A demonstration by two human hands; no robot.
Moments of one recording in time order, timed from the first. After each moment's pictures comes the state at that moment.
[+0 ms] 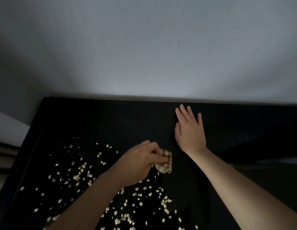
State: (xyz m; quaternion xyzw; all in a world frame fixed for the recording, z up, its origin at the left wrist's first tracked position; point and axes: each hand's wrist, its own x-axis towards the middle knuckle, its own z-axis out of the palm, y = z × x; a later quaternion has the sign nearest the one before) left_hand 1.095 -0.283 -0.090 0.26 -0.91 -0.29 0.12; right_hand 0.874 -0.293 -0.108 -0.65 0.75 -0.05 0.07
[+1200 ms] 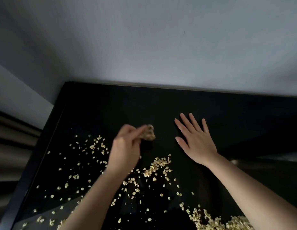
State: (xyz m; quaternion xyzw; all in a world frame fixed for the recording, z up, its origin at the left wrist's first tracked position) left_hand 1.123 -0.221 -0.061 0.56 -0.71 -0.31 0.29; right_hand 0.866 -0.210 -0.108 -0.75 0.66 0.05 0.07
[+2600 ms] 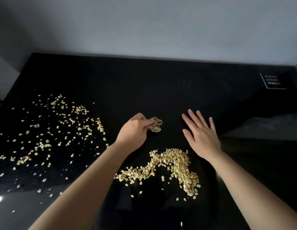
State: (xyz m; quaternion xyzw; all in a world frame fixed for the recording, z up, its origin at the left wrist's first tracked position) left_hand 0.982 -0.090 -0.072 0.49 -0.81 -0.29 0.14; right_hand 0.728 -0.016 -0.115 -0.69 0.72 -0.02 0.06
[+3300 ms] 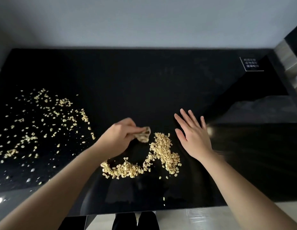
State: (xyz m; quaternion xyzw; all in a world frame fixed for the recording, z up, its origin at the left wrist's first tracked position) left_hand 0.999 -0.040 -0.057 0.37 -0.86 -0.34 0.10; right_hand 0.718 0.045 -0.117 -0.68 0.73 -0.05 0.06
